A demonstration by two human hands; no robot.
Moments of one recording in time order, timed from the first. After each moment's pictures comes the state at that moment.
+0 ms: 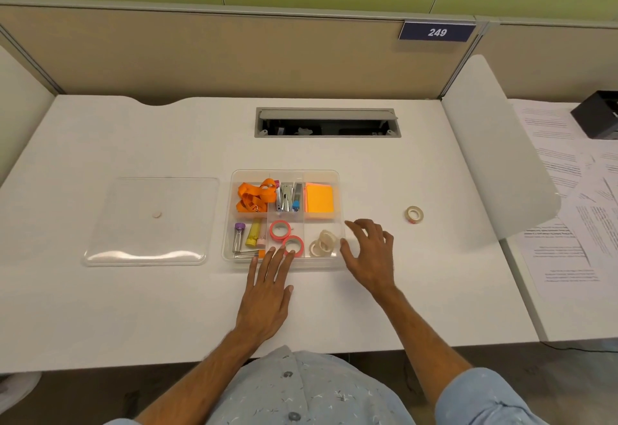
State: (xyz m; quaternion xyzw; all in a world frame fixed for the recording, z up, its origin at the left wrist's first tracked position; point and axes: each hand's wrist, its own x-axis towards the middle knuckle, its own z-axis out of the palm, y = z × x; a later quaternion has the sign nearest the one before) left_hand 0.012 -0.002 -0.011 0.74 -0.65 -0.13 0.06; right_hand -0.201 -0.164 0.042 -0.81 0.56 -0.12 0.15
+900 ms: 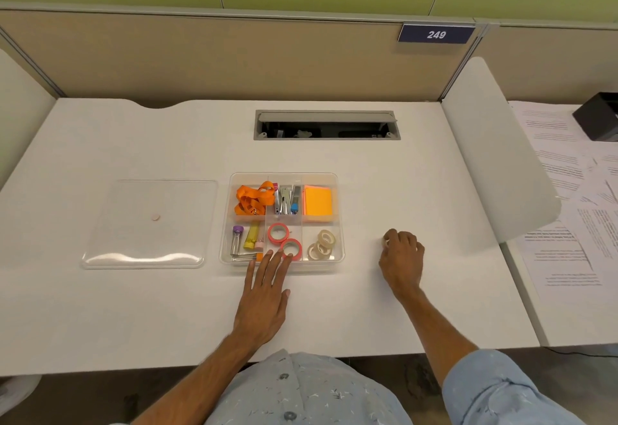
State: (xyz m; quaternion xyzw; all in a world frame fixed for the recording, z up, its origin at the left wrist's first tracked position) left_hand 0.011 -0.002 -0.016 0.75 -0.65 -0.12 0.06; right_hand -0.252 -0.193 0.036 -0.74 0.66 0.01 0.10
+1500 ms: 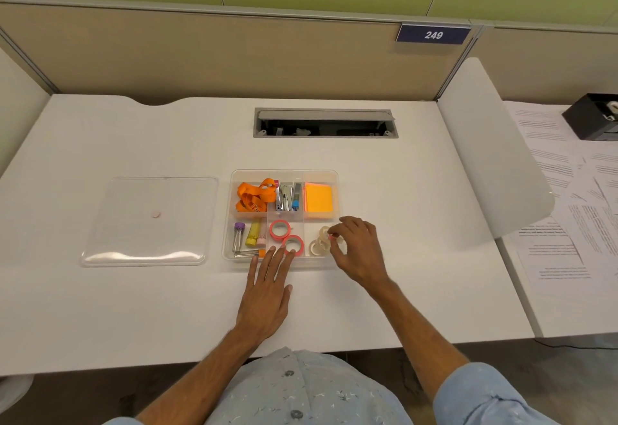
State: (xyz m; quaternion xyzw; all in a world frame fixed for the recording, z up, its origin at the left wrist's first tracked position) left_hand 0.014 -0.001 -0.014 0.74 -0.66 -0.12 0.08; right_hand -0.181 -0.163 0.053 -0.86 0.47 -0.12 0.14
